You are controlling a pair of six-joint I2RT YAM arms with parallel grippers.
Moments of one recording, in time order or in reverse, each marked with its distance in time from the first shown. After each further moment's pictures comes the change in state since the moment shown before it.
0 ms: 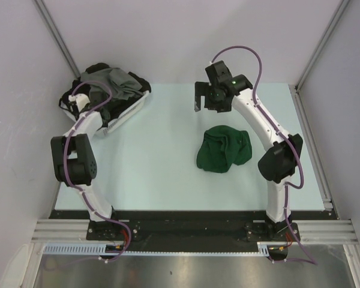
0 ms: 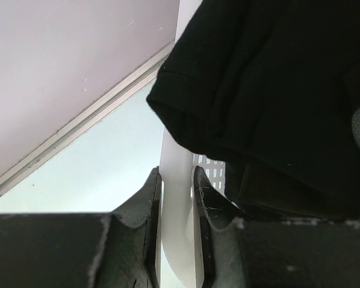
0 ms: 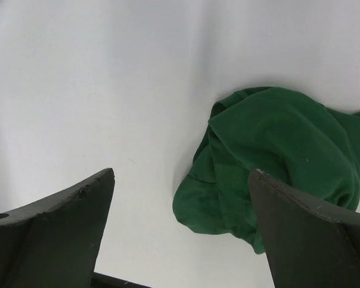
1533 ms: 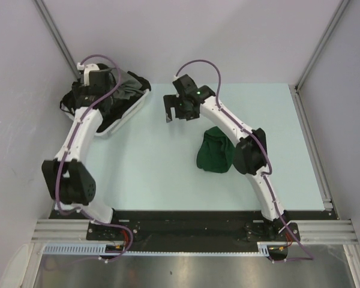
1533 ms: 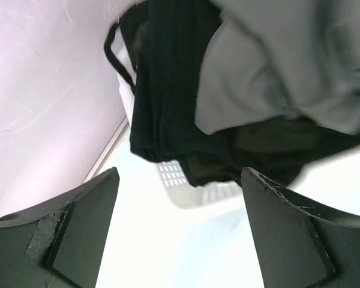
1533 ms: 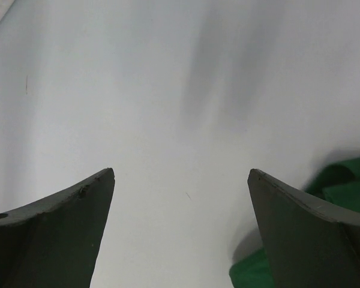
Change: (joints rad) left arm -0.135 -0.184 0.187 -0.057 0.120 0.354; right arm 0.147 0.319 0.234 0.087 -0.085 -0.024
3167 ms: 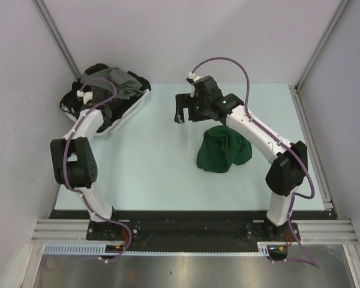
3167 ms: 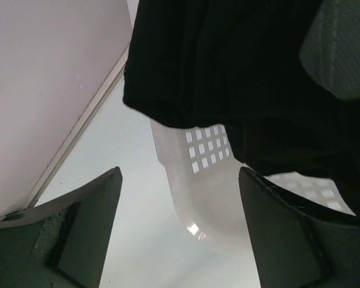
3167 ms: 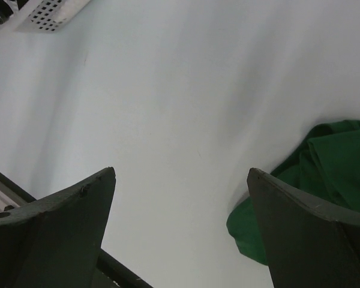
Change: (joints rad) left arm 0.098 0.131 -0.150 -0.076 -0.001 -0.172; right arm -0.004 -0.489 -0.571 0.303 -0.079 -0.029
